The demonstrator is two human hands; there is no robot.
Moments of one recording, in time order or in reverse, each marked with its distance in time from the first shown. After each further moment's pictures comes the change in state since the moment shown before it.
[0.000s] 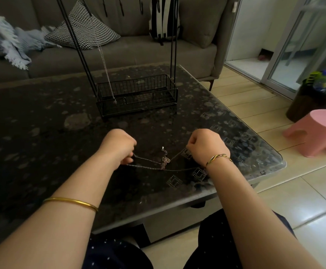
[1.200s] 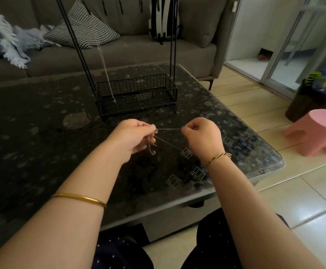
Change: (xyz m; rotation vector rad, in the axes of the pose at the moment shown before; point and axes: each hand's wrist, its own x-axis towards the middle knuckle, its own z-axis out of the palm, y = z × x) left_hand -0.008 0.010 0.010 -0.289 -0.216 0.229; right_hand 0.002 -0.006 0.000 0.477 0.145 -0.106
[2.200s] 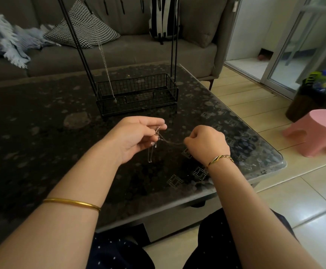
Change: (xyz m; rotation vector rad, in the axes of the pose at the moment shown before) left_hand -0.012 0.006 -0.008 -0.093 -0.186 0.077; right_hand -0.010 -0.005 -0.005 -0.434 -0.114 0.108
